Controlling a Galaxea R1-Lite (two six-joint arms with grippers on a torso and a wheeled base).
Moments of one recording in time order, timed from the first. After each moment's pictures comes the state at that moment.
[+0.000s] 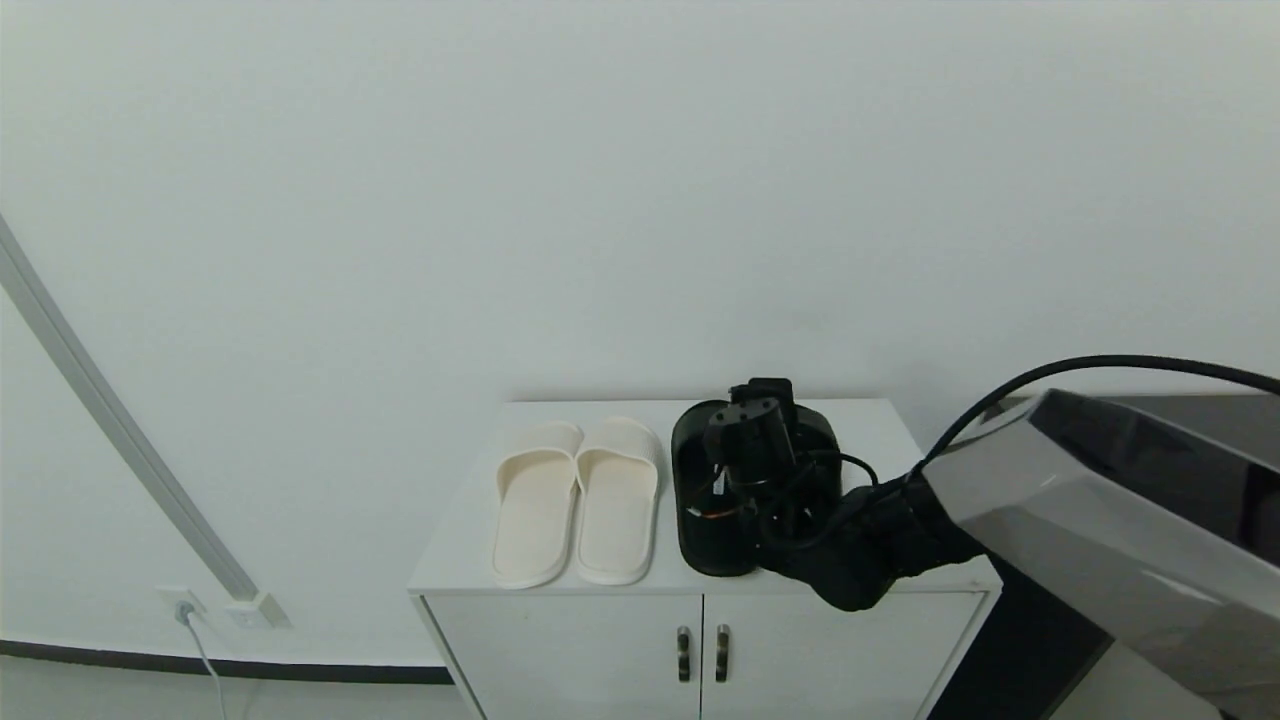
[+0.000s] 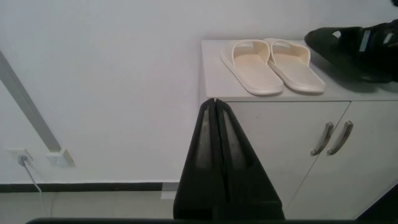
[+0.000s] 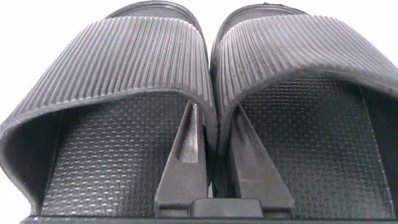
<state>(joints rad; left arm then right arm) 0.00 0.00 0.00 0.00 0.02 0.00 0.75 2.30 -1.36 -0.55 -0.73 0.34</state>
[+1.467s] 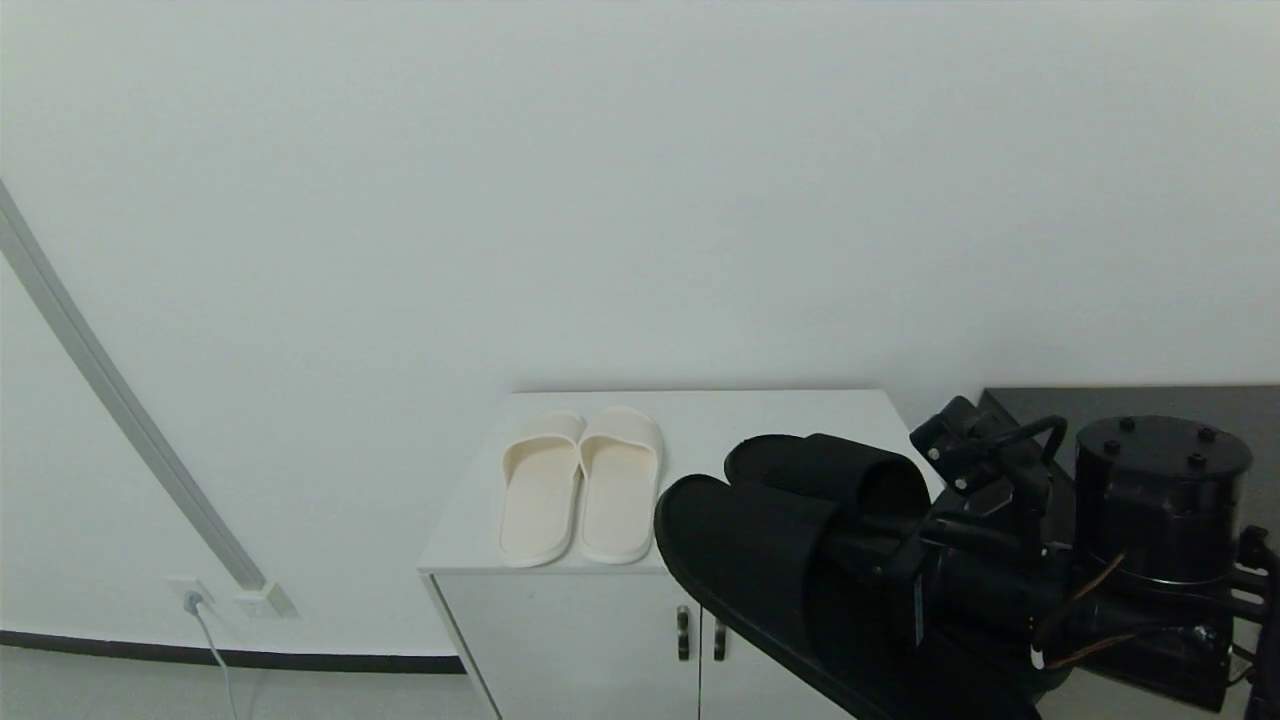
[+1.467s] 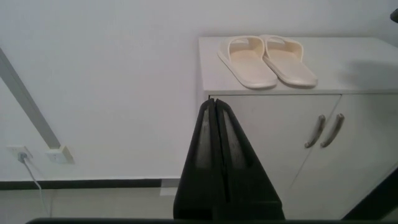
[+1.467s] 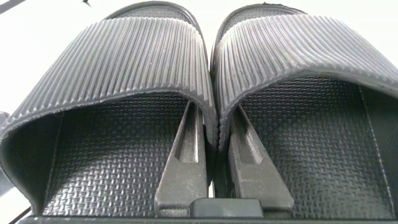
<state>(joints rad) 0.00 0.00 0.00 0.00 0.01 -0.01 0.72 1.59 -0.53 -0.82 0.13 0.07</state>
